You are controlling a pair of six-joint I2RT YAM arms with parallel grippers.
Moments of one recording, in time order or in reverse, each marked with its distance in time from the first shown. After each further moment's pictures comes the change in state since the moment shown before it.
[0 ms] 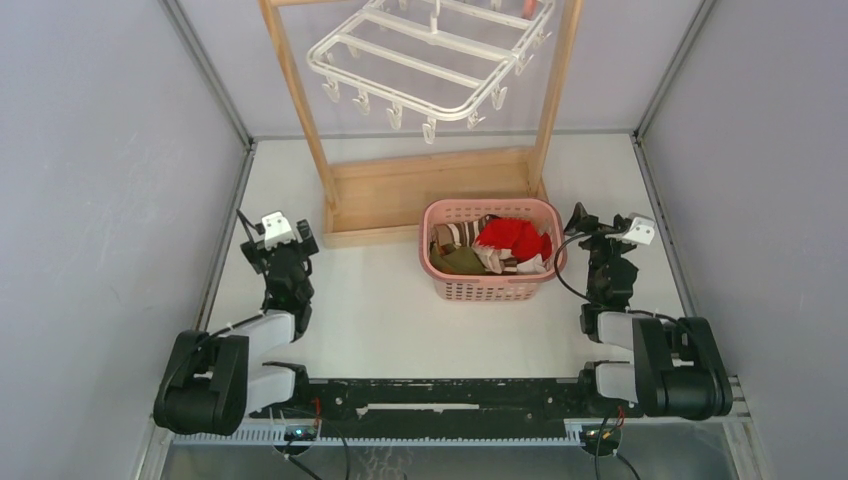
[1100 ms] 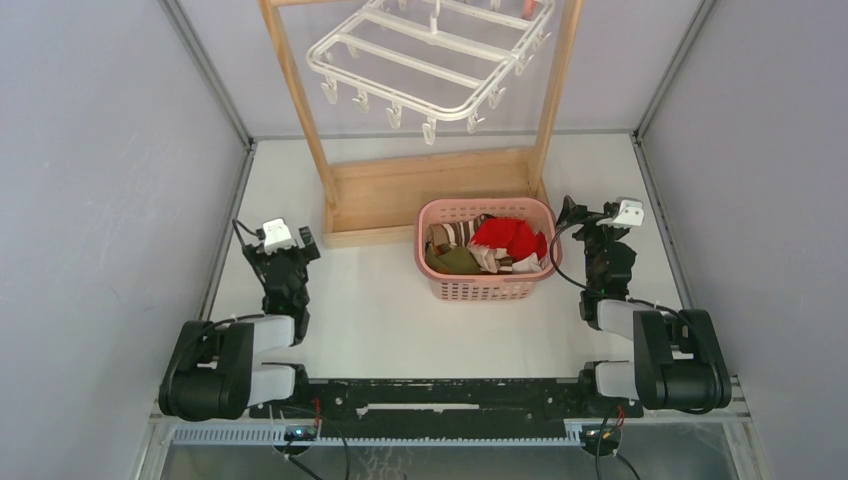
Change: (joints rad) left arm 0.057 0.080 -0.067 0.180 0.161 0.008; right arm 0.005 0.067 0.088 -0.034 -0.118 -0.050
